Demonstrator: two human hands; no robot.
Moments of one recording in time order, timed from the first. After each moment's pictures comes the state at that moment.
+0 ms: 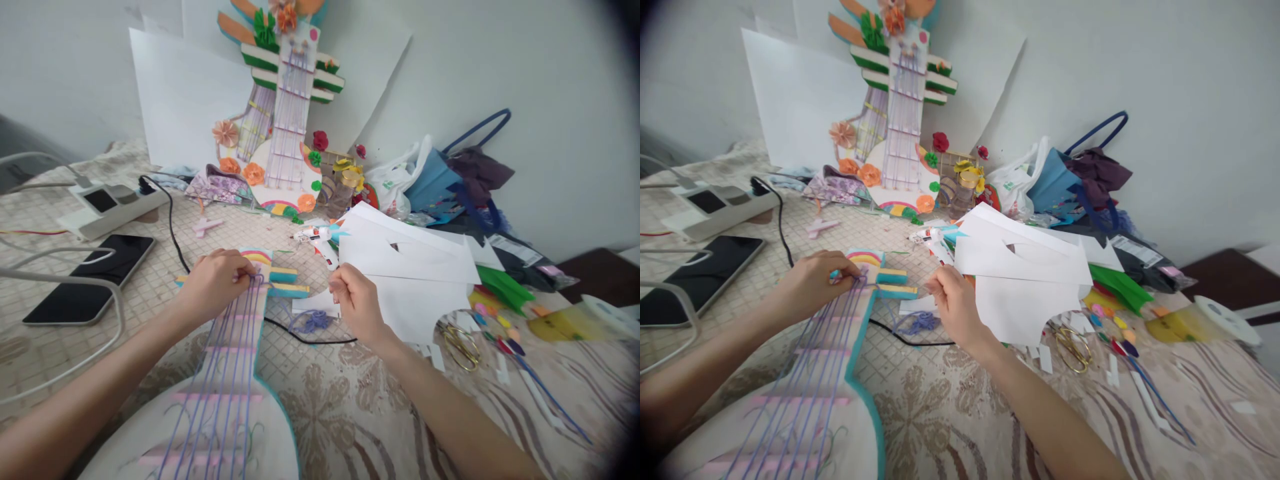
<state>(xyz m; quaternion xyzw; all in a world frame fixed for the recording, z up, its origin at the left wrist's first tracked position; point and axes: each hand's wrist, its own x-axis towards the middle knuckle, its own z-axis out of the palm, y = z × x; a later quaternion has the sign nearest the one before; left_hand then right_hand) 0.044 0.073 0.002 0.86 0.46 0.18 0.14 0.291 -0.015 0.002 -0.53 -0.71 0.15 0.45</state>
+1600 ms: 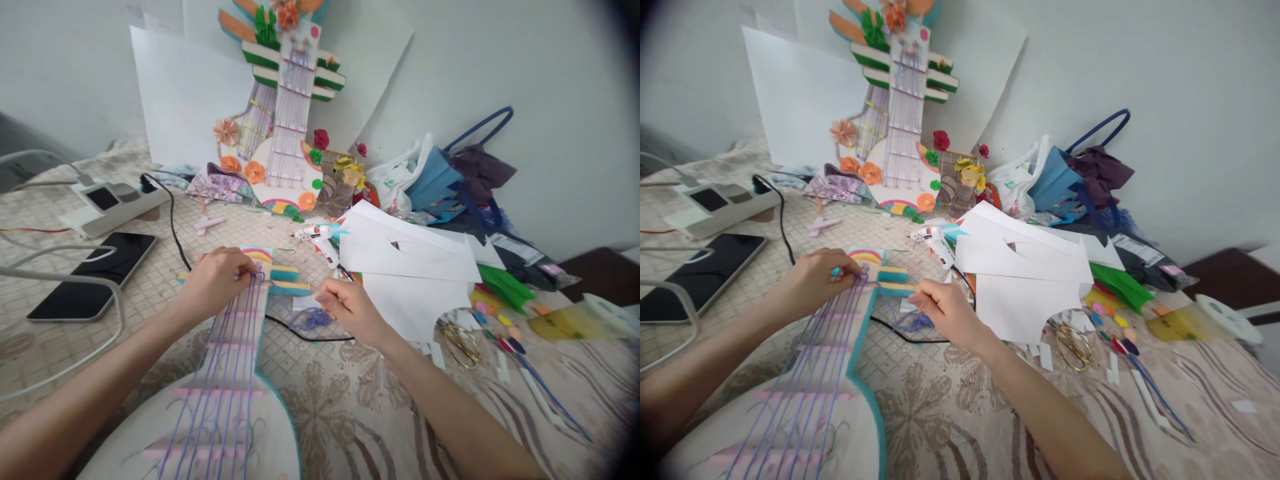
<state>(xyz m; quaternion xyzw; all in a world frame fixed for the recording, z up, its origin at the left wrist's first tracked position) 0.044 0.073 0.001 0.86 0.46 0.18 0.14 0.287 -0.022 0.010 -0.50 -0.74 0.30 0.34</state>
